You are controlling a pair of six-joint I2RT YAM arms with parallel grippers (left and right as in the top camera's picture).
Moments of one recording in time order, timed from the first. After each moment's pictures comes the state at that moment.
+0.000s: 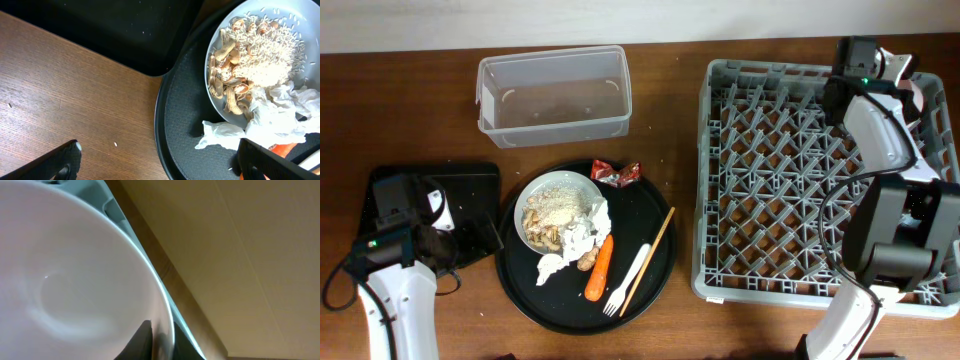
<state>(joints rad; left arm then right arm) 0.33 1.18 1.01 -1.12 0.05 -0.12 -0.17 2.08 1.68 -0.65 1.07 0.05</state>
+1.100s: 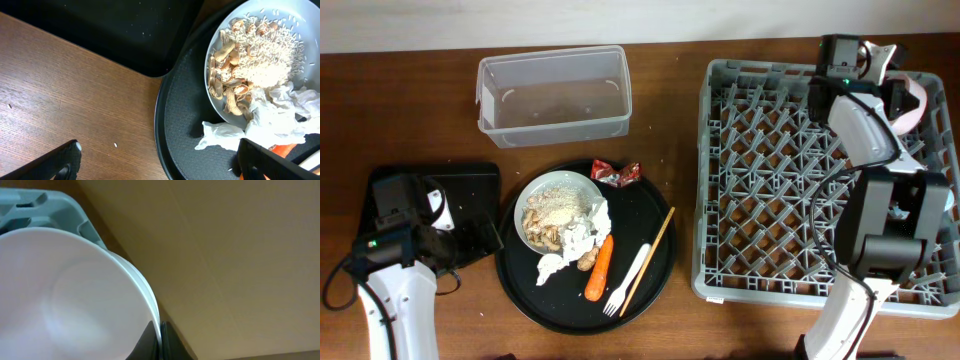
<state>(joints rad) 0.33 1.18 1.01 -1.12 0.05 -0.12 -0.13 2.12 1.68 -0.49 1.30 -0.08</state>
